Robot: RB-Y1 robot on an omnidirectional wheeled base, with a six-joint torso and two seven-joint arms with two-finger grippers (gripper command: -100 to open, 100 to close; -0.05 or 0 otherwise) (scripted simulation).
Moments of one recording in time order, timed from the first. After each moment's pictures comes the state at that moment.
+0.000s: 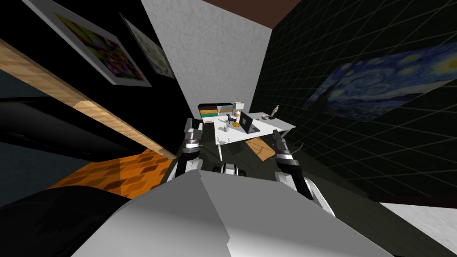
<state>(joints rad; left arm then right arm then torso) 0.49 0.04 -0.06 -2.28 0.03 -0.48 0.08 0.51 -0.25 -0.10 -2.22 0.09 -0.29 0.25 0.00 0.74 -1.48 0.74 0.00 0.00</state>
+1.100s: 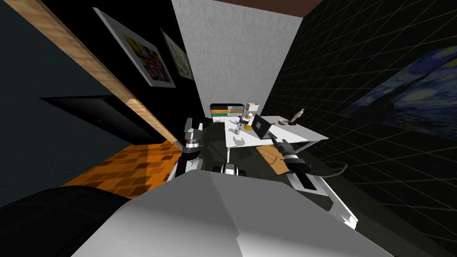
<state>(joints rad) 0.49 0.04 -0.06 -2.28 0.03 -0.48 0.08 0.46 -0.46 -0.22 -2.00 0.36 -0.17 0.49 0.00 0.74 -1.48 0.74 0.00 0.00</state>
